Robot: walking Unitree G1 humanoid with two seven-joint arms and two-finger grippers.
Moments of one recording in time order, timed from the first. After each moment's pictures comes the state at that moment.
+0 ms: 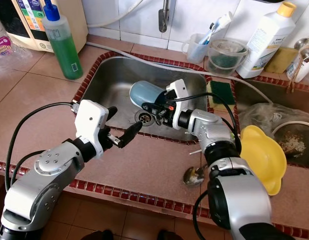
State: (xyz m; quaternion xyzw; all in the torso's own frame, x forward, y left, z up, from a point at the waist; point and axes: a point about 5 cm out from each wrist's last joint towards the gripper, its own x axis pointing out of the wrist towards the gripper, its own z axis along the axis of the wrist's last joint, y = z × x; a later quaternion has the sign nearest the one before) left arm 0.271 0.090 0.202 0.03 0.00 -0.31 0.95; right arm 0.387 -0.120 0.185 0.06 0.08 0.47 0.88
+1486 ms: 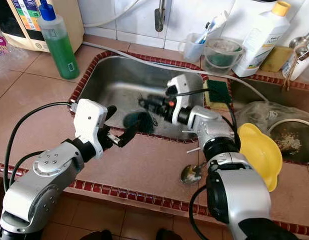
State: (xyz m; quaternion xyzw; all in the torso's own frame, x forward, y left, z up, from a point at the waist) left arm 0.269 0.092 0.206 0.03 0.00 -0.30 0.95; right arm 0.393 -0.120 0.196 0.07 0.04 0.45 0.89
